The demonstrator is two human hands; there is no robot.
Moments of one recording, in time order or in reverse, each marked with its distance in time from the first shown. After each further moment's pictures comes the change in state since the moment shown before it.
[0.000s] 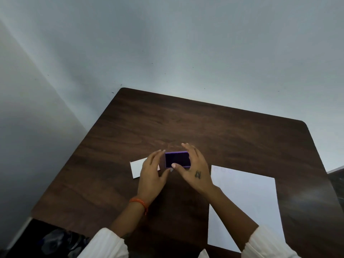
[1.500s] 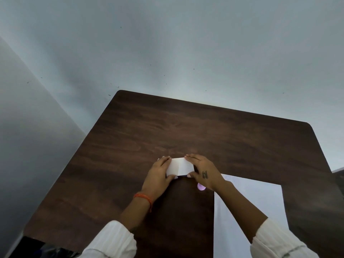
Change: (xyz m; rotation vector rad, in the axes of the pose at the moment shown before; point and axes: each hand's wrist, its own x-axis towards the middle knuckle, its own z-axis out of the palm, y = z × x) left_hand 0.042 -0.020 0.020 0.202 -0.330 -0.018; right_hand 0.041 0.046 -0.014 -0.308 -0.385 -0.026
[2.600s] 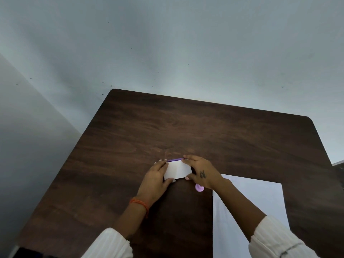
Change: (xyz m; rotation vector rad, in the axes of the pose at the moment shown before) left_hand 0.003 -0.005 0.008 0.102 -0.057 0.016; right_hand 0.010 0.006 -0.004 -0.081 -0.154 0.019
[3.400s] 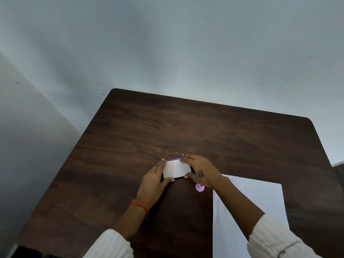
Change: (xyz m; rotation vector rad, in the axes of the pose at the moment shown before) left_hand -0.005 -0.004 0.004 -0.110 0.062 -0.037; right_hand 0.003 -0.007 -0.007 -0.052 -0.002 -0.048
